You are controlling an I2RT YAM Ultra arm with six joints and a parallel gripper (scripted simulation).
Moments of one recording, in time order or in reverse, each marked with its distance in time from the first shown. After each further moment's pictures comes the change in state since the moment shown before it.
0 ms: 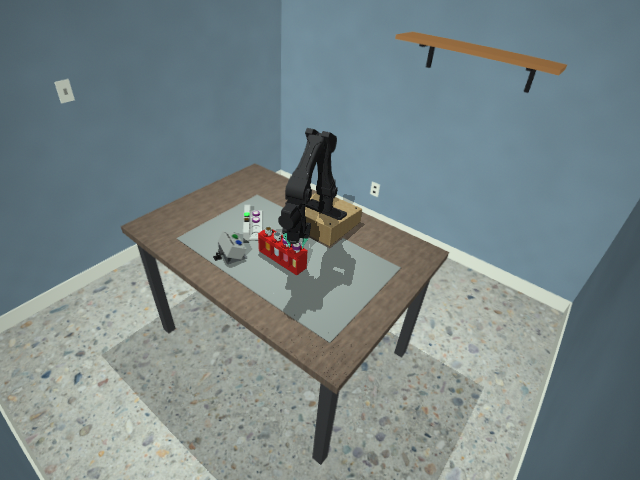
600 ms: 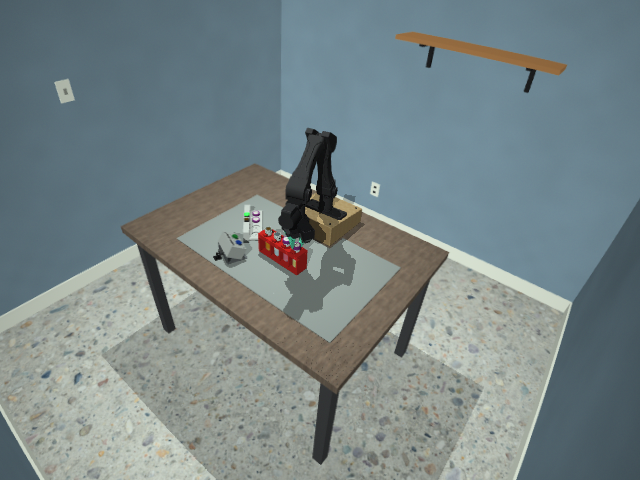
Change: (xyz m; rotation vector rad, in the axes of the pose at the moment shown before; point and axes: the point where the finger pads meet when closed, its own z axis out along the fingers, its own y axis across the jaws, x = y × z) arm 0.000 0.000 0.000 0.001 0.000 -0.539
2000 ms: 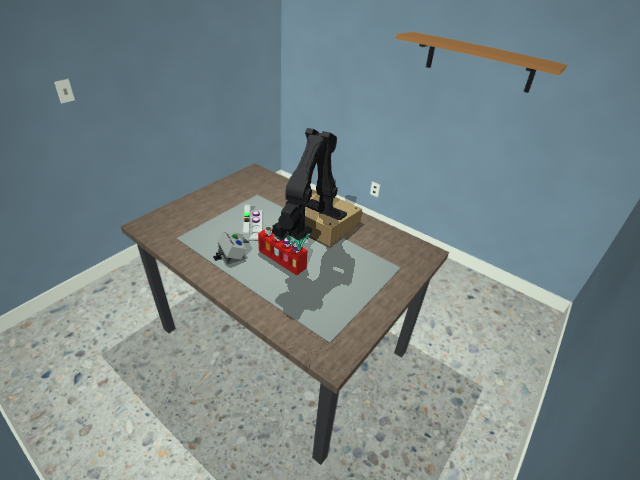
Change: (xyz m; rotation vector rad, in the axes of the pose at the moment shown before) arm 0.000 0.000 0.001 0.000 0.000 1.158
